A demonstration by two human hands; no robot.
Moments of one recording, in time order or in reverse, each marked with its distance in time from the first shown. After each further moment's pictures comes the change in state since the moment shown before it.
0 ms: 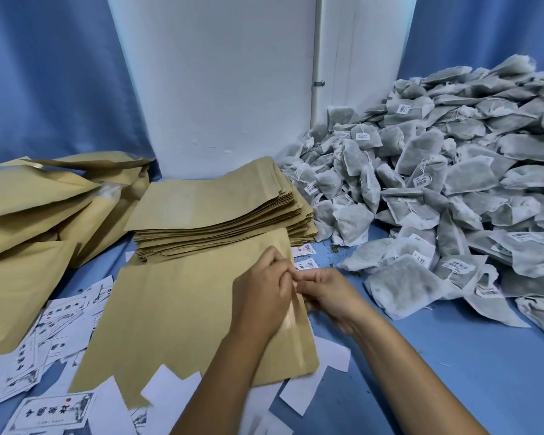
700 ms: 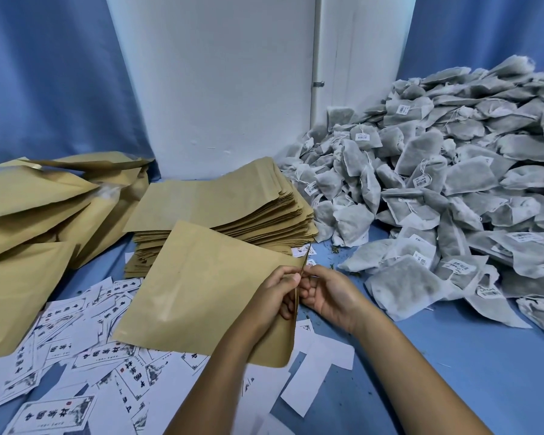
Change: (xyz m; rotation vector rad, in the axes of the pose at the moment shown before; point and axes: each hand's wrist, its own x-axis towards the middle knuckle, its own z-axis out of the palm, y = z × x) left_hand 0.003 -0.013 0.018 -0.860 -0.486 -0.554; right_hand 0.020 0.008 -0.010 0.427 0.084 0.172
